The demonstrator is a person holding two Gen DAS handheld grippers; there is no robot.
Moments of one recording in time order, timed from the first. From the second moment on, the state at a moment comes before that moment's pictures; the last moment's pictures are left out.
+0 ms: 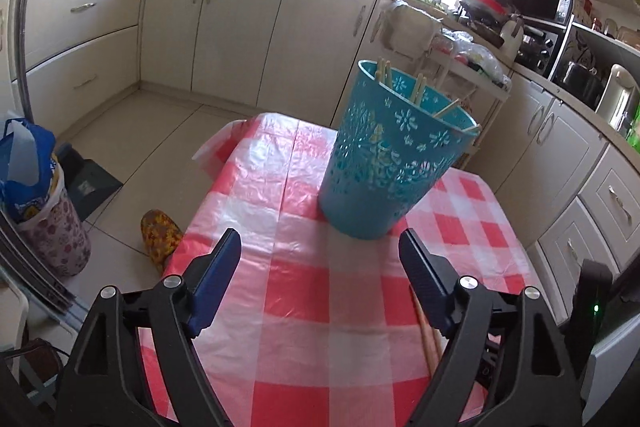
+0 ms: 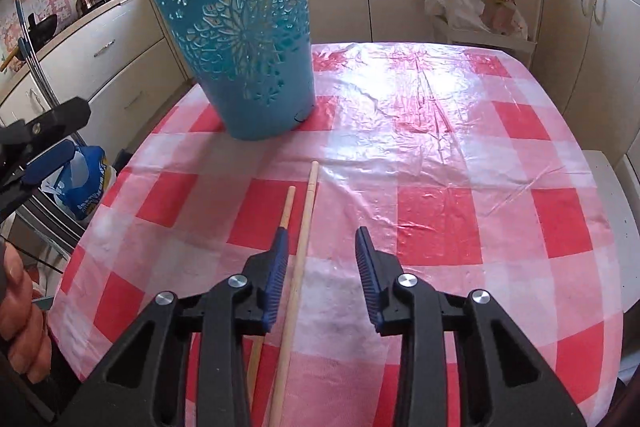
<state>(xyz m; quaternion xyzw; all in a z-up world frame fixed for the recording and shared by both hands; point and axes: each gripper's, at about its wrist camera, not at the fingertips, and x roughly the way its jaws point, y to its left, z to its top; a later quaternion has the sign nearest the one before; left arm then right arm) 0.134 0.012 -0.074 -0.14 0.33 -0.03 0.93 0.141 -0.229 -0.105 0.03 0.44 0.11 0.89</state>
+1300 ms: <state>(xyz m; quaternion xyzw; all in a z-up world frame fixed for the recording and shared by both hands) 0.146 -0.070 -0.136 0.06 0.48 -0.18 0.86 0.100 -0.252 -0.108 0.05 0.48 0.13 0.87</state>
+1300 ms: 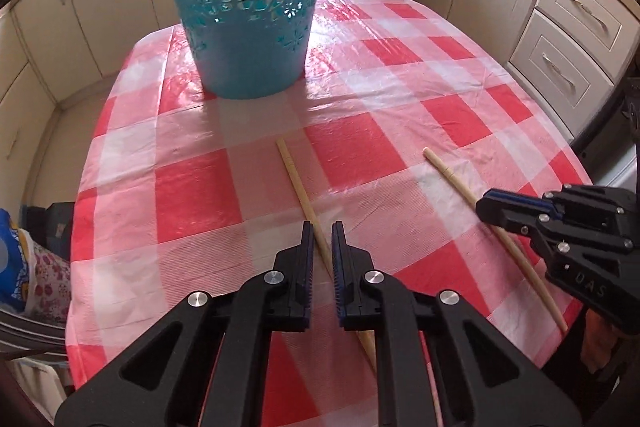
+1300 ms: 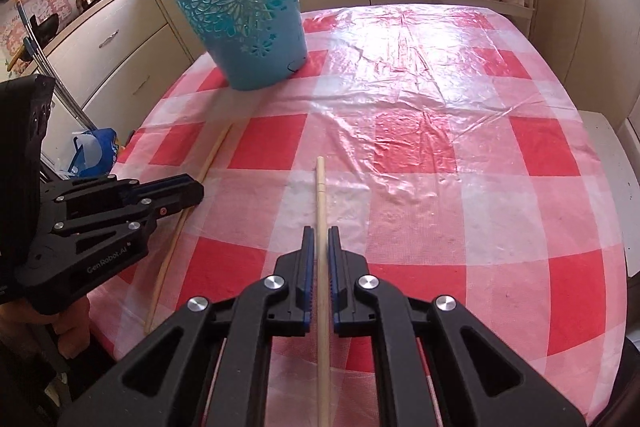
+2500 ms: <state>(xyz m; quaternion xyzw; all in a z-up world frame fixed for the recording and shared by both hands) 0.165 -0.083 -0.137 0.09 0.47 -0.12 0.87 0.106 -0.236 -0.110 -0.03 0.49 0.12 0.87</state>
